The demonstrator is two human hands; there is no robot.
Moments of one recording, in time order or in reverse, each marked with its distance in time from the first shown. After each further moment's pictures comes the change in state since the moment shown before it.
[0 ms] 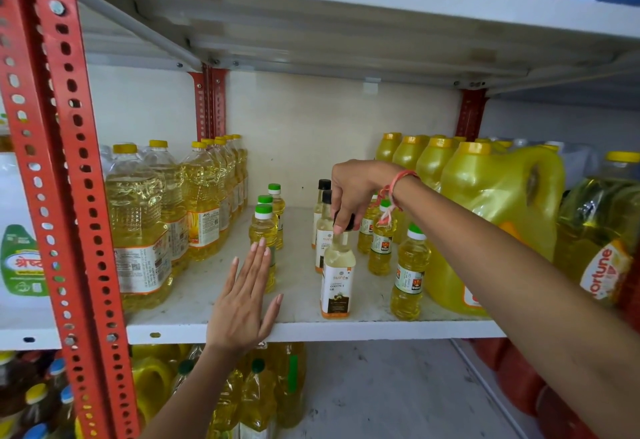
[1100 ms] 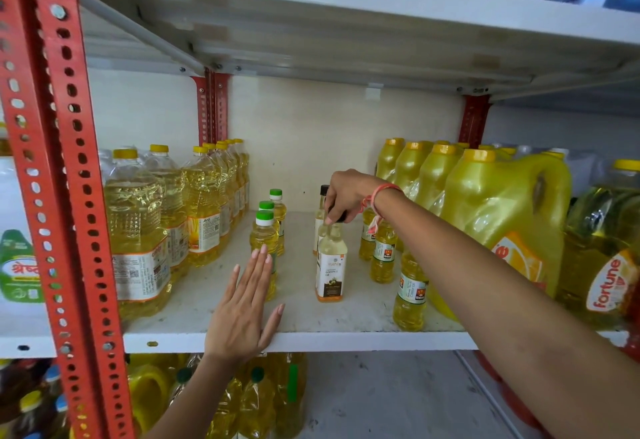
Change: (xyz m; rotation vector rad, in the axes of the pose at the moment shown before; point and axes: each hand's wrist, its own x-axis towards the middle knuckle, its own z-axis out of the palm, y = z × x) left_hand 0.001 -0.001 0.002 -0.003 0.019 0.028; right_hand 0.050 0.011 0.006 0.011 0.168 0.045
